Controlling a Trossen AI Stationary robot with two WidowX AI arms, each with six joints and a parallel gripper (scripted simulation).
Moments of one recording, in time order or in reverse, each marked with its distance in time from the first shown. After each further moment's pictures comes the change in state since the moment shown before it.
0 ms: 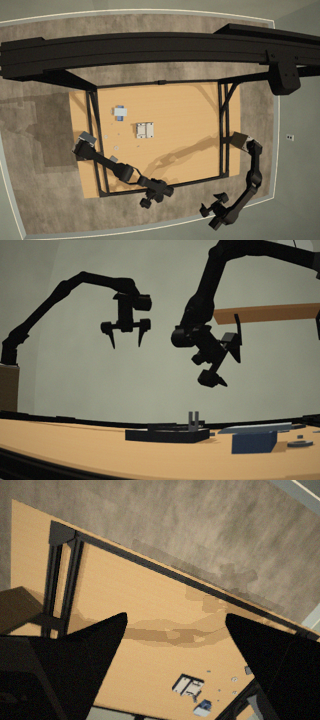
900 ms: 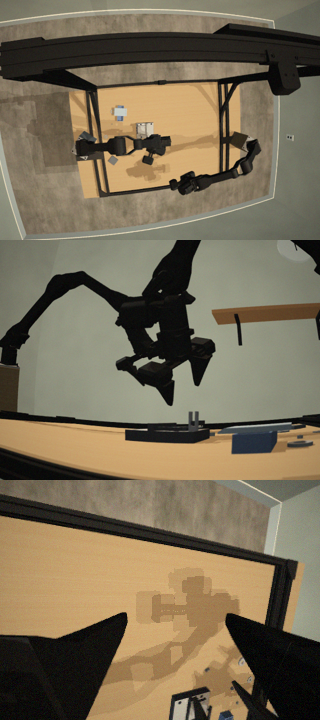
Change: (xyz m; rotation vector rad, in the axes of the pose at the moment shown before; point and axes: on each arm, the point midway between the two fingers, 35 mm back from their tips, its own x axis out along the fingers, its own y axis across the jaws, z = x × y) left arm 0.150 -0.085 -0.172 0.301 -0.115 -0.346; right arm -0.215 0.168 -0.124 -0.149 -0.194 0.560
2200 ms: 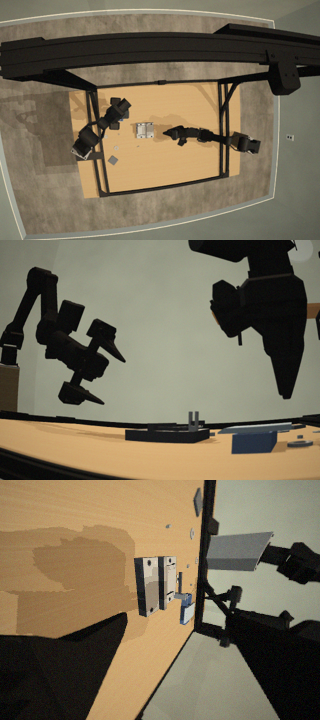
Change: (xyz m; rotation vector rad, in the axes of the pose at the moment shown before) left arm -0.002 0.029 -0.304 0.030 0.269 -0.641; right arm -0.142 0.116 -0.272 -0.299 0.230 0.590
